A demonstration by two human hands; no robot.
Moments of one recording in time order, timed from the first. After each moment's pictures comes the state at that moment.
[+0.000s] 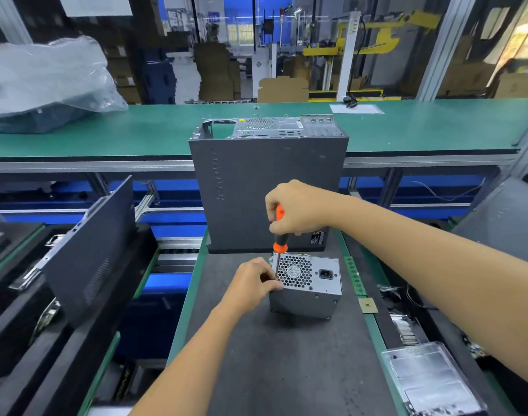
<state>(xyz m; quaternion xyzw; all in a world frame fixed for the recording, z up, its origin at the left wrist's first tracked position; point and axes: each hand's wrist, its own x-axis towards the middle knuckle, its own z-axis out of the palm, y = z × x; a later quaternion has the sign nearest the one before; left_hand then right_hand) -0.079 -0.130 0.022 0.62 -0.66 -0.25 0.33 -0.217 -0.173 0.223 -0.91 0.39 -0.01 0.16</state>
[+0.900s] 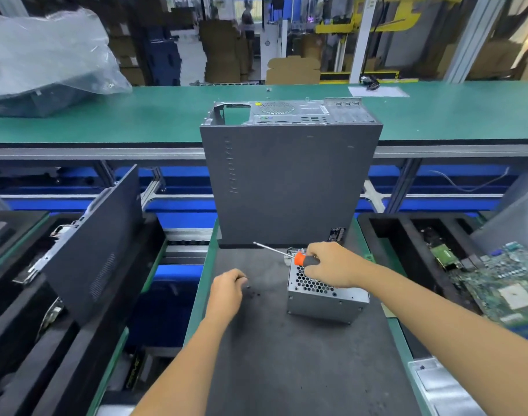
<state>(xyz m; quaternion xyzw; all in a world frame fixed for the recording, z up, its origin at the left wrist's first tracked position) -0.003 -0.139 -0.049 0.75 -0.53 -0.20 0.33 -0.235 -0.191 0.090 -0.81 0.51 0.00 0.29</state>
